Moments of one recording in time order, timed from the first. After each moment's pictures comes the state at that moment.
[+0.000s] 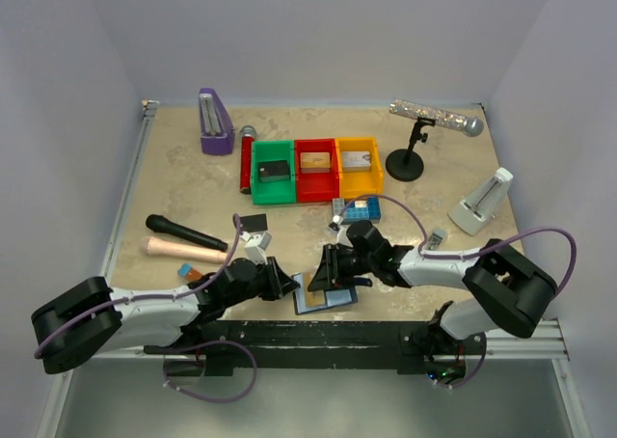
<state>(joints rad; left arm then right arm) -1.00 1.05 0.10 0.47 -0.05 -0.99 0.85 1.42 0.47 0.24 -0.51 0.97</state>
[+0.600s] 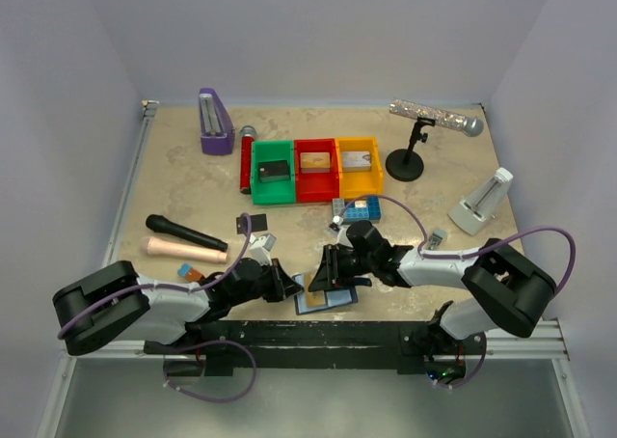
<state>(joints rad) -1.00 1.25 0.10 0.63 0.00 -1.05 0.85 1.43 0.47 0.23 -0.51 0.97</state>
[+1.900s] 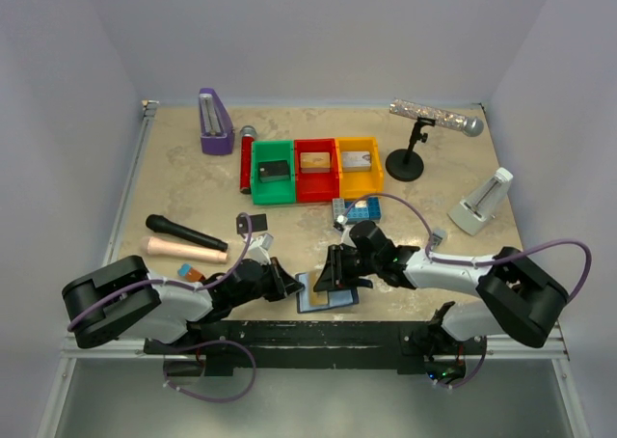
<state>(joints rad) -1.00 1.32 0.09 0.71 -0.04 -1.13 0.85 1.35 0.47 0.13 -0.46 0.94</state>
